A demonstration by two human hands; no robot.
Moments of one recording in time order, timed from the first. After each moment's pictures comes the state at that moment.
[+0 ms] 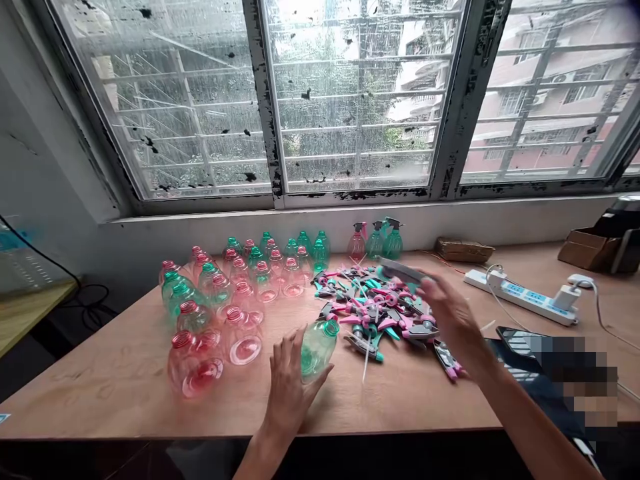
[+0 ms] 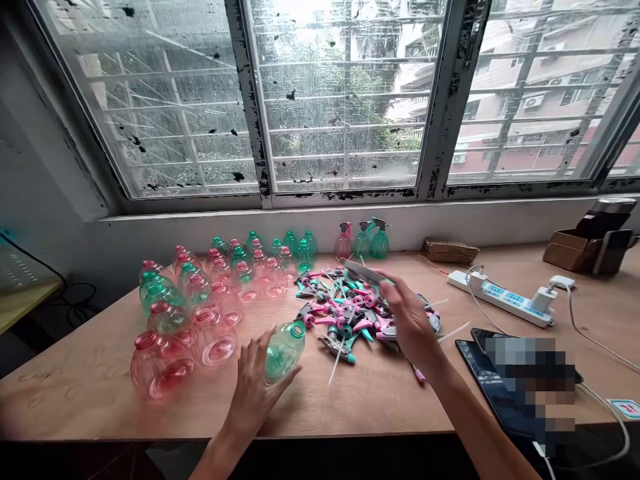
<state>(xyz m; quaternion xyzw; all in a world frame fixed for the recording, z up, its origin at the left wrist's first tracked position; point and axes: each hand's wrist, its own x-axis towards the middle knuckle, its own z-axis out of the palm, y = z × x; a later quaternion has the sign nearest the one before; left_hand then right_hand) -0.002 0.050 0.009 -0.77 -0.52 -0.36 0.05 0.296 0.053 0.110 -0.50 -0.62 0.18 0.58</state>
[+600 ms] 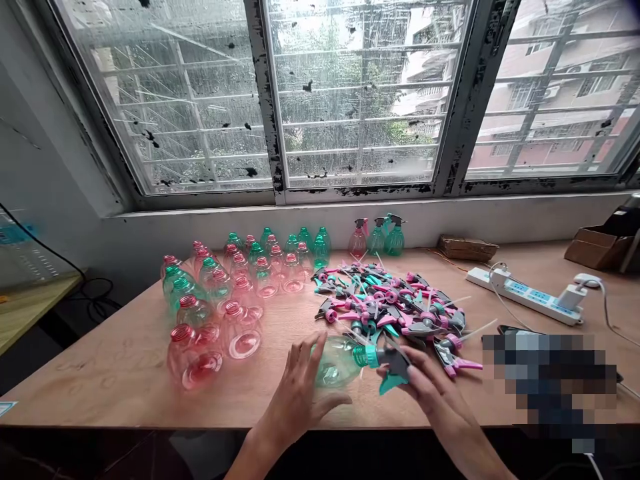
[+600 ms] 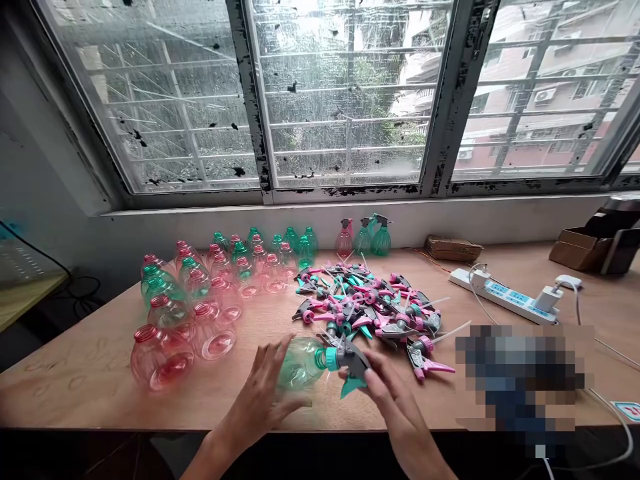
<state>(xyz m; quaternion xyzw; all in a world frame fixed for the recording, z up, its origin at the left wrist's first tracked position) -0.001 0.033 0.022 -0.87 -0.39 -0.30 -0.03 0.262 -0.025 0.021 -0.40 -0.49 0.50 0.58</state>
